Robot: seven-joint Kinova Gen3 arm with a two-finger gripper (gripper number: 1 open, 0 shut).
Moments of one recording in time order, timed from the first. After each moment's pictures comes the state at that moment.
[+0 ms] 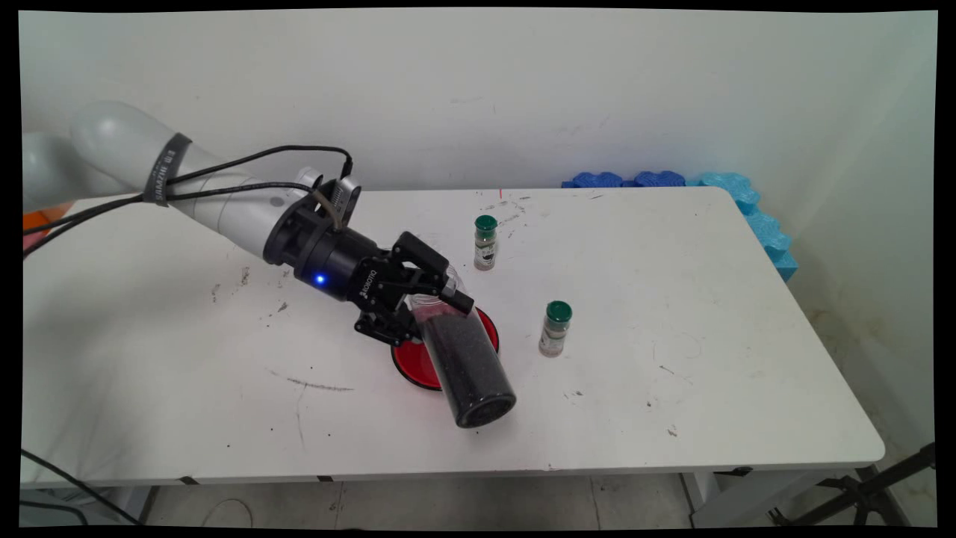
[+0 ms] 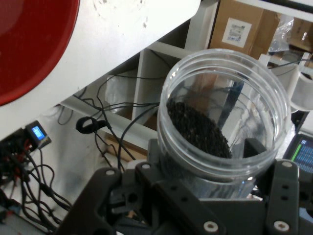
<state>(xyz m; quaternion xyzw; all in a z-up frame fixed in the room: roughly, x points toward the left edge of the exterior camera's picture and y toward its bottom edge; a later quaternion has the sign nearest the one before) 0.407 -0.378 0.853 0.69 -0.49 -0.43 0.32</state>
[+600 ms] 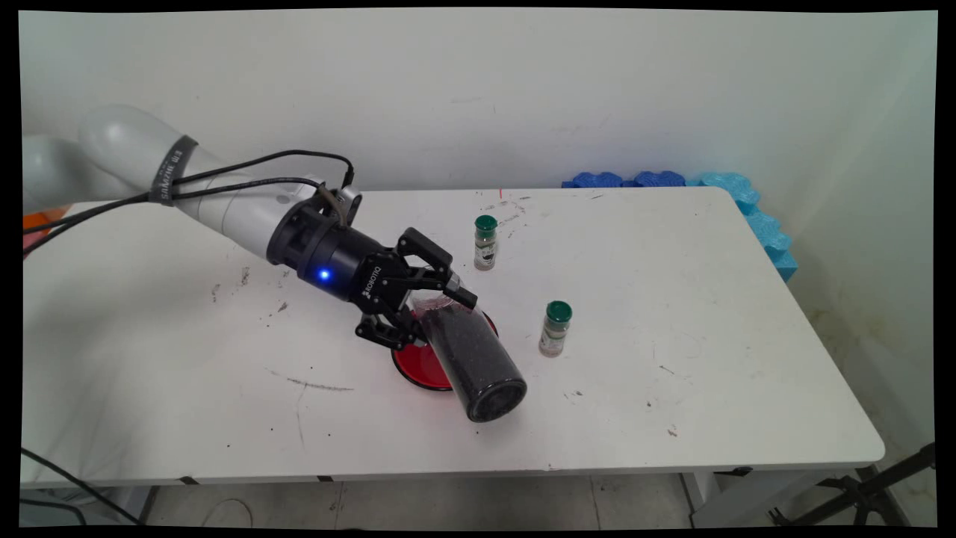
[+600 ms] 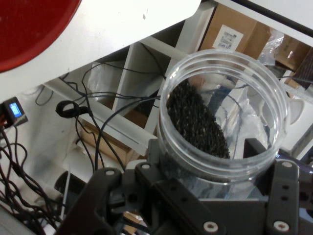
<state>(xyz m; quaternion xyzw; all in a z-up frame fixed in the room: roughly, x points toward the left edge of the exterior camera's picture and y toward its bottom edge) 0.406 -0.380 0.849 0.71 -0.43 -0.47 0.29</state>
